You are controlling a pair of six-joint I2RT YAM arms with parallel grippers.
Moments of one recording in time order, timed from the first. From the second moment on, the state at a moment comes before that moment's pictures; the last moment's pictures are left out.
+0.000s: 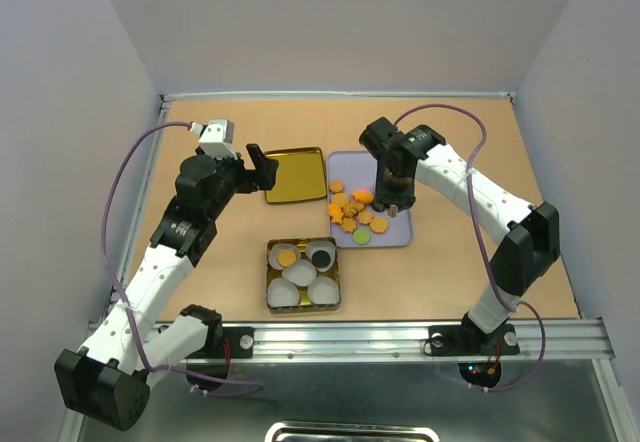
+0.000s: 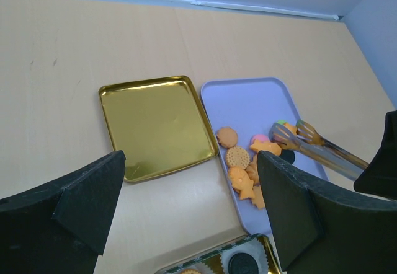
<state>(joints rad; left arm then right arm) -0.35 0.90 0.82 -0.12 0.01 -0.34 0.64 1.70 1.61 -1.26 0.26 0.76</state>
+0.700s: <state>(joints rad) -0.35 0.91 0.83 -0.15 -0.02 -0.32 0.67 1.65 1.84 -1.34 0.12 0.71</state>
